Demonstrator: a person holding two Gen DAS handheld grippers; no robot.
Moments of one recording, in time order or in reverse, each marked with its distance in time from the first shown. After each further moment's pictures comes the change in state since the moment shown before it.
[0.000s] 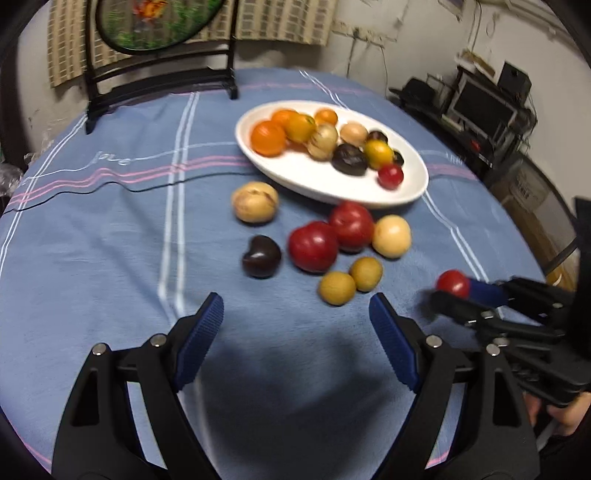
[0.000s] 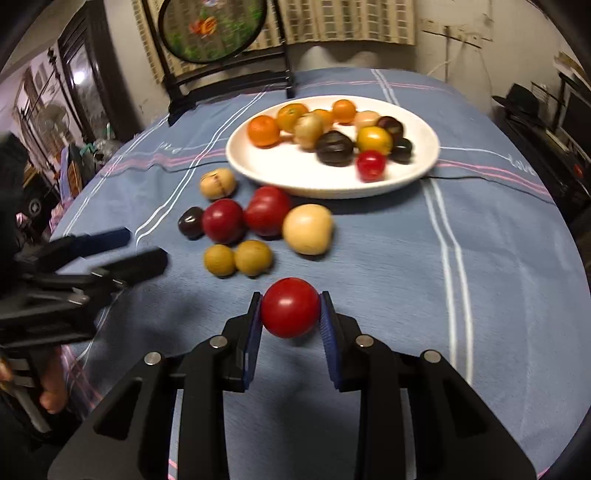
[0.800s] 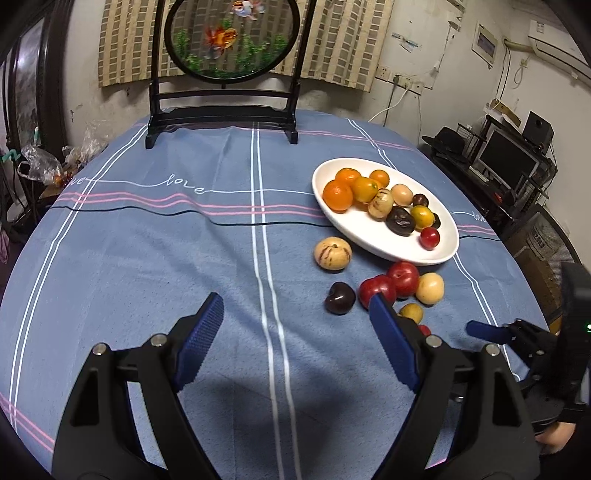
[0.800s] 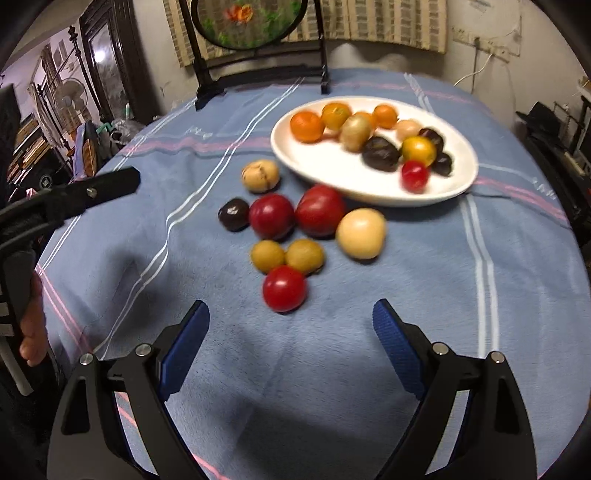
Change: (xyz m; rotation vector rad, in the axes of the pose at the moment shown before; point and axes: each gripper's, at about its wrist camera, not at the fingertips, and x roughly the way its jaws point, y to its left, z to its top) left arm -0.063 0.064 0.008 -0.135 -0.150 0.075; right arm 0.018 0.050 0.007 -0.104 0.064 0.033
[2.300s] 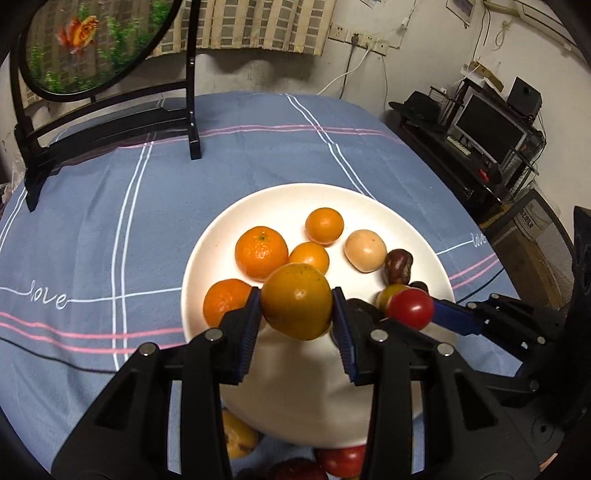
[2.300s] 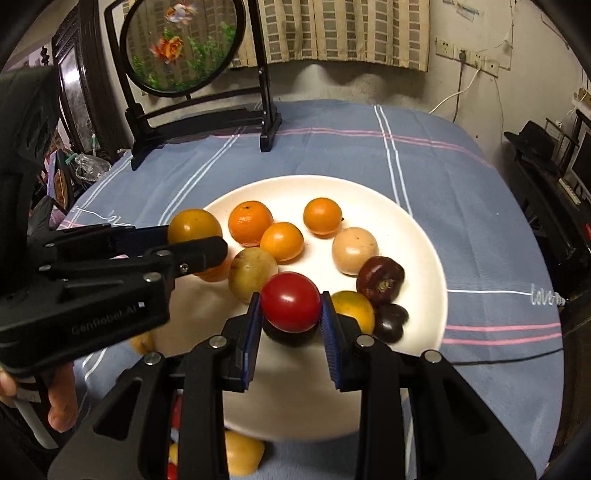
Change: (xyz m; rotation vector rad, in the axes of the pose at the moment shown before) left arm 0.172 -0.101 0.134 0.129 0.150 -0.125; right arm 0.050 -0.098 0.143 0.031 -0.073 -0.085
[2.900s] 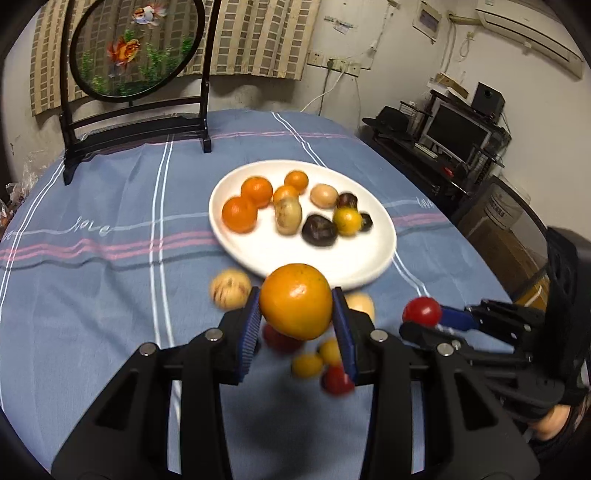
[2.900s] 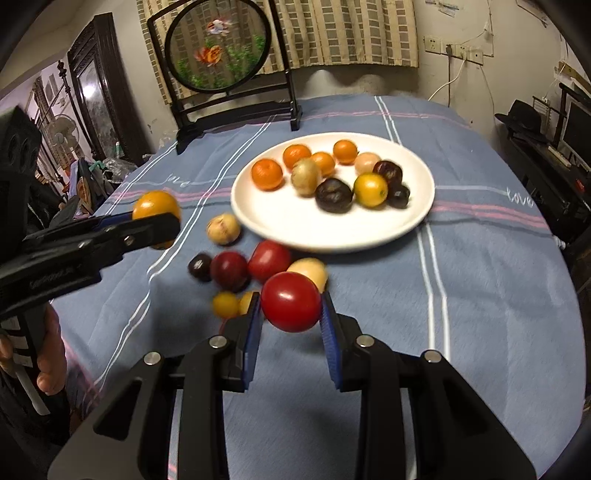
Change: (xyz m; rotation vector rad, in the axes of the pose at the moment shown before) left arm -0.115 -0.006 -0.110 0.030 -0.115 -0.051; right arm -0.092 0.032 -0.107 0.045 -0.061 0.062
